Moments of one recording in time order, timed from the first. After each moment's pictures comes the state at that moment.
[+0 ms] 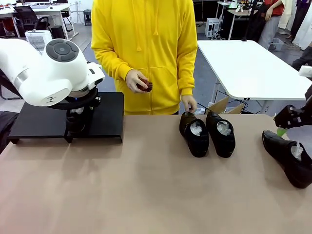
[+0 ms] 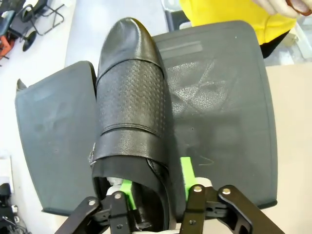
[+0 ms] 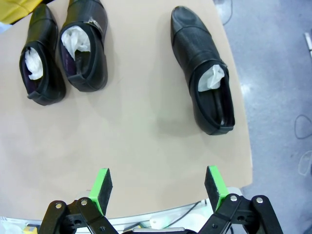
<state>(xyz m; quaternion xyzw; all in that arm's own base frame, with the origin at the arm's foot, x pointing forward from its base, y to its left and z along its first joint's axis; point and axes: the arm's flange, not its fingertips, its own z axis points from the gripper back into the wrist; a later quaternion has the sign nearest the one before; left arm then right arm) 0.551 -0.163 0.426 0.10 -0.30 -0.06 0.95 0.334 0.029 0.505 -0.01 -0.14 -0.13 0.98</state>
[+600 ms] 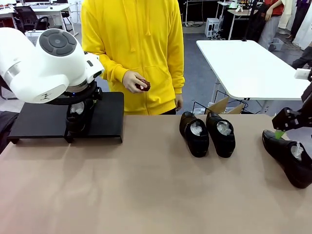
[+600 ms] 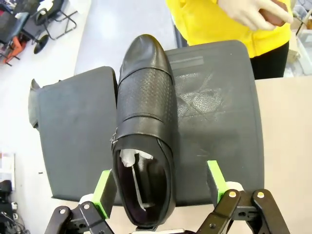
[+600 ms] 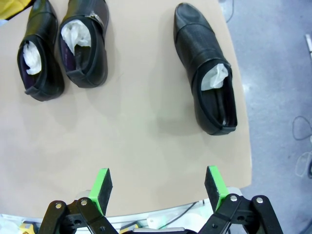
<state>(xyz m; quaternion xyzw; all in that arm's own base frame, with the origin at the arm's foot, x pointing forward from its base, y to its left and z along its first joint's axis) 0.520 -0.172 0.462 0.11 -0.33 -0.03 0.94 0.337 0.032 0.500 -0.02 -0.13 -0.12 0.98</state>
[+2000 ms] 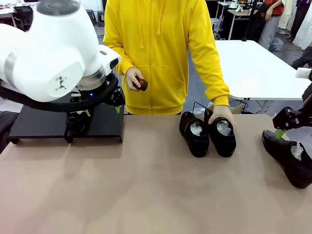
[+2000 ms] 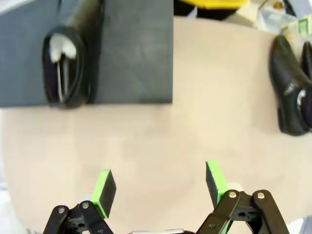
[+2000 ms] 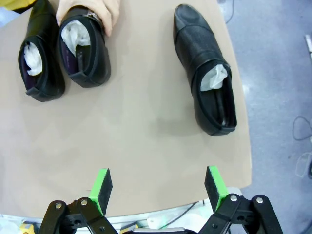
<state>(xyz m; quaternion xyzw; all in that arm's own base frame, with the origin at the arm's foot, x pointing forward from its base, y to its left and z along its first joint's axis) 0.417 -0.241 0.519 -0.03 -0.20 0.05 0.98 0.336 0.032 0.501 -0.02 -0.13 -0.12 0.98</state>
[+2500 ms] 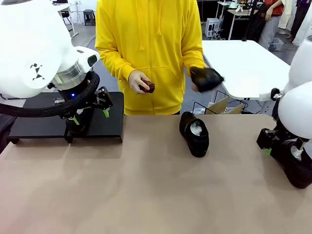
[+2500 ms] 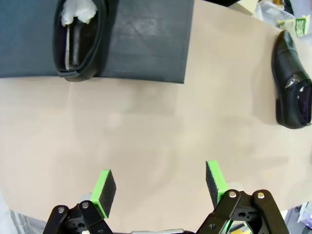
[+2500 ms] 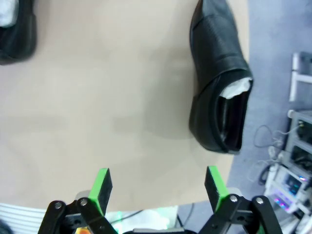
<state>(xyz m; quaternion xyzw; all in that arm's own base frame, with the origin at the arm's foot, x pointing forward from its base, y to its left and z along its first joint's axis) 0.415 -0.206 0.515 -0.07 -0.16 0.09 0.98 0.378 0.056 0.431 -0.11 -0.04 0.02 0.99</state>
